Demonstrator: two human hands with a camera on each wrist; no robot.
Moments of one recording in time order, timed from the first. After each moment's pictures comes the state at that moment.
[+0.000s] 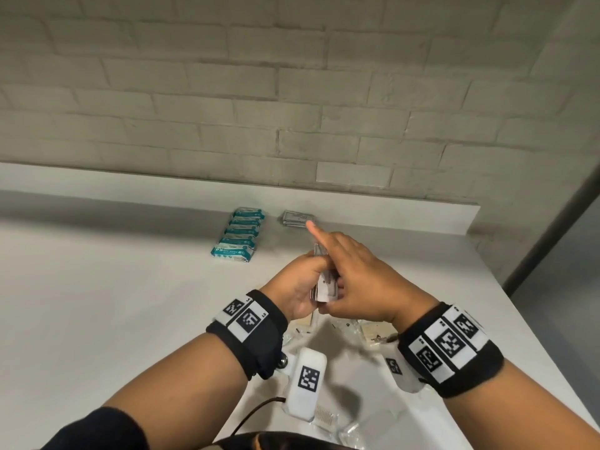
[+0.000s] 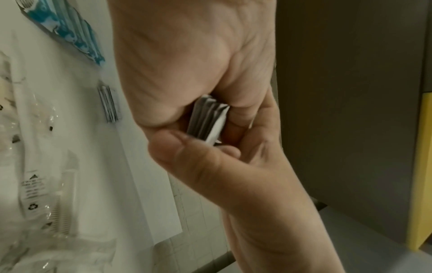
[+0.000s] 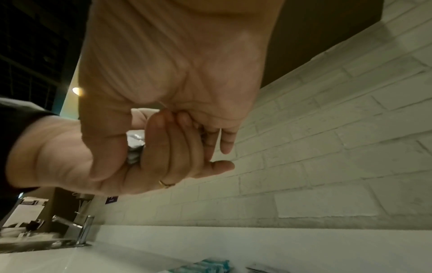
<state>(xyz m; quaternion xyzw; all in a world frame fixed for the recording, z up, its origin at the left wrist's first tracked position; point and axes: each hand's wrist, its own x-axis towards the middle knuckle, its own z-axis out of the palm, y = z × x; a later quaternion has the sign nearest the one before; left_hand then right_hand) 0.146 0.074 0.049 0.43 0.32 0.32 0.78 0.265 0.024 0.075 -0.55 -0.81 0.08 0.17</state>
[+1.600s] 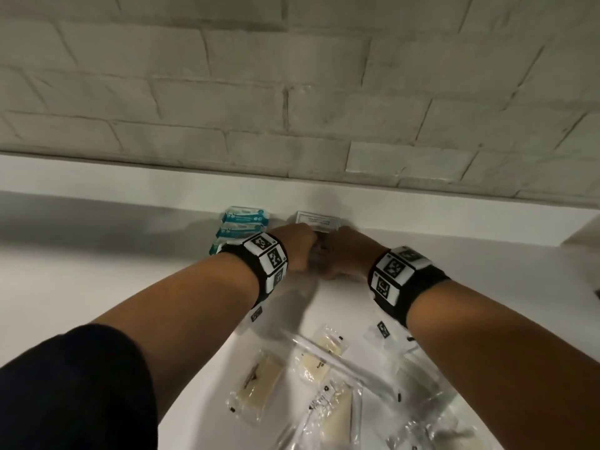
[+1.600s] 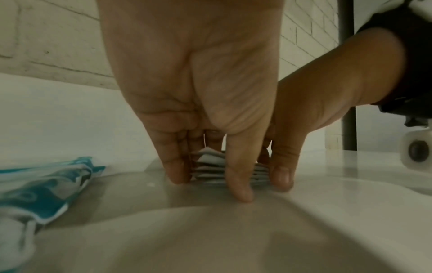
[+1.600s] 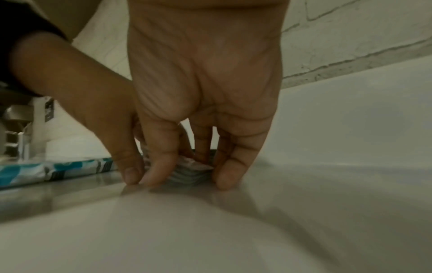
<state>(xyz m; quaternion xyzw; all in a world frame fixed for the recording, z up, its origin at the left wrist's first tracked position) 0.153 0.361 -0.029 0.90 0.41 -0.08 0.13 0.287 0.327 -0.037 -0.66 -0.73 0.17 -0.06</state>
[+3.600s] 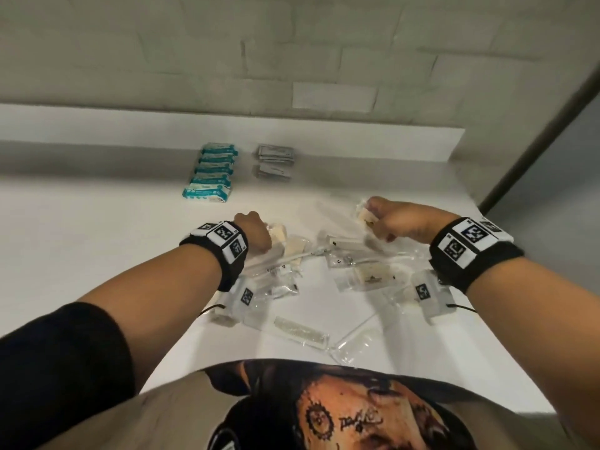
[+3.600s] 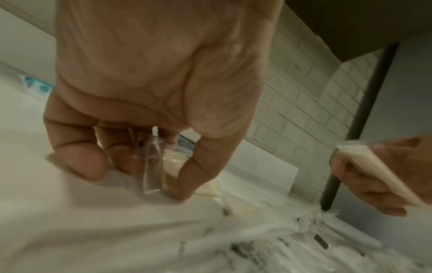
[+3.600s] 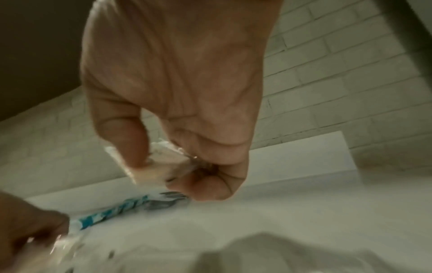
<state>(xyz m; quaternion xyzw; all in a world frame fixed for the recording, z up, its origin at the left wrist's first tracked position) 0.105 0.135 -0.014 0.76 0.61 -0.13 0.18 0.359 0.046 0.018 -0.71 -0.55 0.42 0.15</state>
